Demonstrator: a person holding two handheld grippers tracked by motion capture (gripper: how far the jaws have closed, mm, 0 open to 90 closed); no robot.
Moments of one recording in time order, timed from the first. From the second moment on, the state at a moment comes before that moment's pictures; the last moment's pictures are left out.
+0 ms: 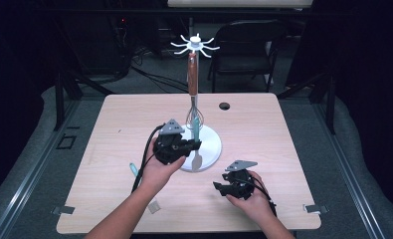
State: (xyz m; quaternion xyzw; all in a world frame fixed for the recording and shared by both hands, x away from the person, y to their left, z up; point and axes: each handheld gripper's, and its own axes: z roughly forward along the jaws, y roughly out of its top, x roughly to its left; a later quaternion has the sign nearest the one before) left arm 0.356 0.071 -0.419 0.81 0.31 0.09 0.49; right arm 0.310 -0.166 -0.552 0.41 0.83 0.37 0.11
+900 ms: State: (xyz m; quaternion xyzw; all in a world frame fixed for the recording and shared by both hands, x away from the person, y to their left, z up) left arm 0.409 0.033 -0.308 0.80 0.30 0.10 0.51; right arm 0.310 -0.178 -0.551 0.42 0.82 0.37 0.12
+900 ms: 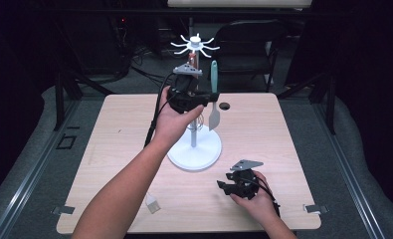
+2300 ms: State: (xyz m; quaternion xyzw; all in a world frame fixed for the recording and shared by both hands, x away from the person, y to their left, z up) left arm 0.386 0.056 -0.336 0.79 0.32 0.14 0.50; right arm 0.305 -0.179 -0.553 0.43 0.82 0.37 0.13
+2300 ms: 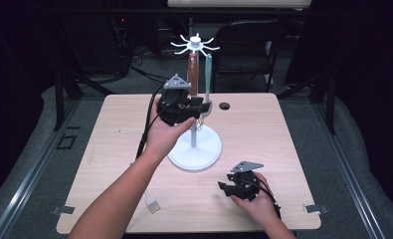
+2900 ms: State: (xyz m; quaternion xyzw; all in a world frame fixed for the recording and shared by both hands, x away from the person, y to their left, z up) left arm 0.352 0.142 -0.435 0.77 0.40 0.11 0.49; right arm 0.316 -0.182 -0.536 0.42 0.82 0.38 0.12
